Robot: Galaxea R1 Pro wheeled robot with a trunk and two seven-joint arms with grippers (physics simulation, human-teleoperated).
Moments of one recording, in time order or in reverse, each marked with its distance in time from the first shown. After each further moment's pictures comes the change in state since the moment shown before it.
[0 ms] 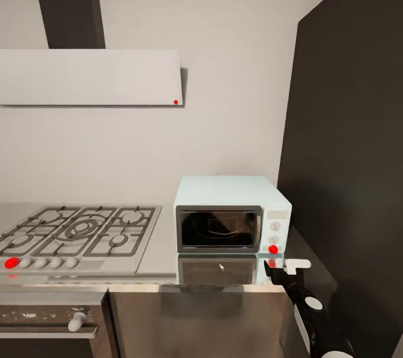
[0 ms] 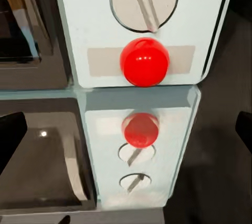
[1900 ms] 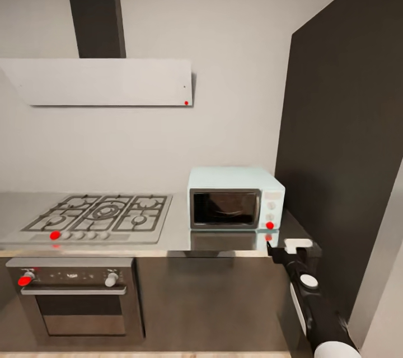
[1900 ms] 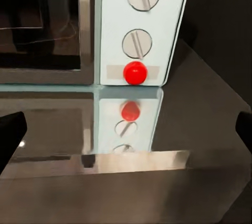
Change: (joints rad) left arm 0.000 -0.010 0.000 0.000 0.000 0.001 0.000; right arm -0.002 0.016 0.116 -0.224 -0.001 0.145 -0.121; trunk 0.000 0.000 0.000
